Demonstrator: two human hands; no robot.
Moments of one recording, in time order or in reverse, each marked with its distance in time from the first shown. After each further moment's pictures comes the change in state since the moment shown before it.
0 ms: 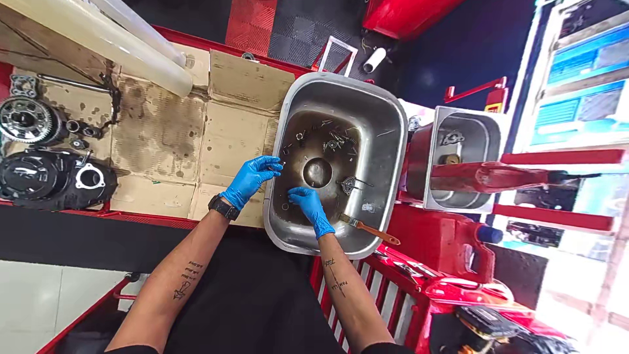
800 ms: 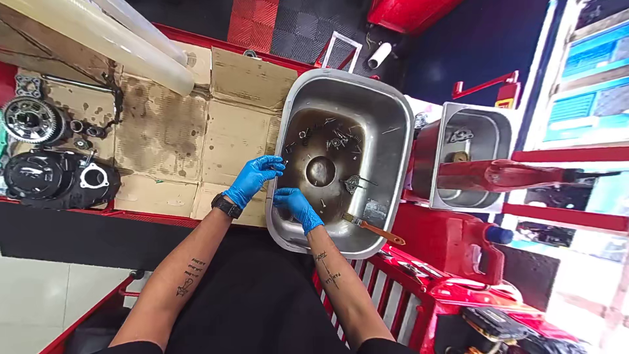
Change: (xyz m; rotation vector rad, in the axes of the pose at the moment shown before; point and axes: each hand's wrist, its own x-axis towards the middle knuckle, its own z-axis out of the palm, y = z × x) left_hand 0.003 -0.006 -0.001 -0.013 -0.003 -0.030; right_hand 0.002 -0.026 0.044 0.367 -0.273 0.144
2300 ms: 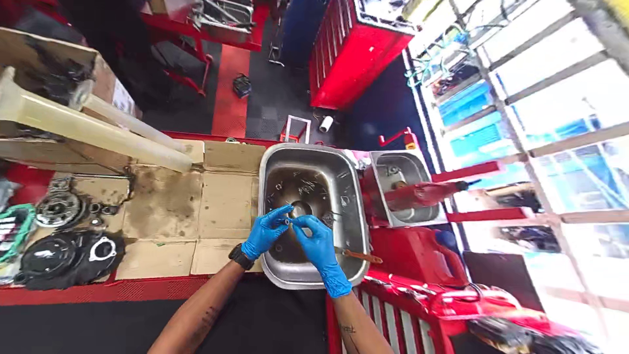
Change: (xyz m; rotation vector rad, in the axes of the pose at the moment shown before) left_hand -0.019 0.010 0.060 0.146 -0.156 0.585; right_hand -0.148 -0.102 0.000 -0.600 0.641 -1.030
